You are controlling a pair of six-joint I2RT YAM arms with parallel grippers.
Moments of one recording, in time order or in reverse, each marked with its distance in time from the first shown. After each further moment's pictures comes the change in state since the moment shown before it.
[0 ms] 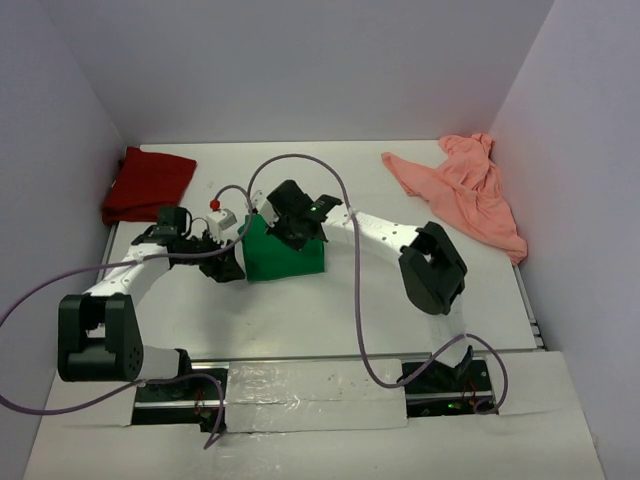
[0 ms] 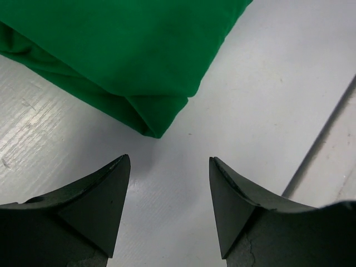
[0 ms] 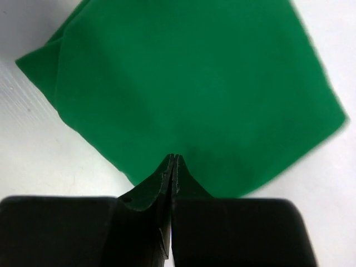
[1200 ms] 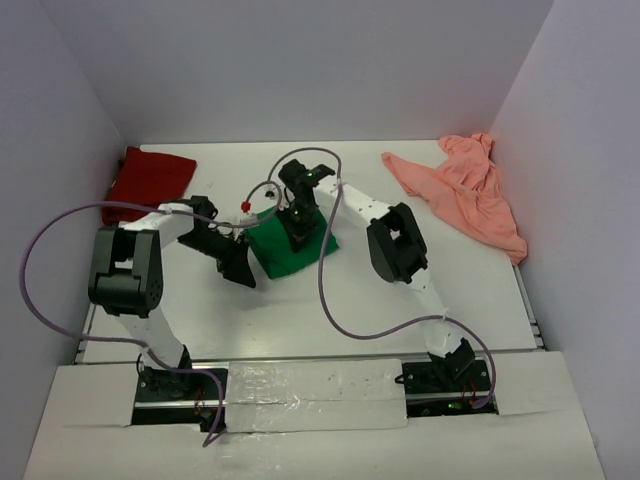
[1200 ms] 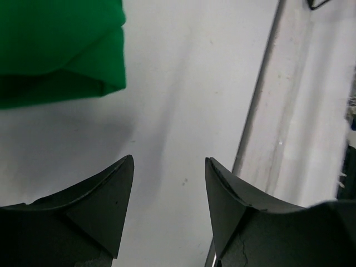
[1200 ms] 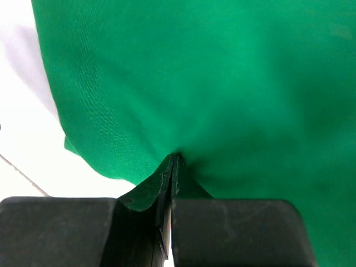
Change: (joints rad) left arm -0.086 0.449 0.352 -0.552 0.206 0.450; right arm -0.176 0.451 0.527 -0.462 -0.396 0.222
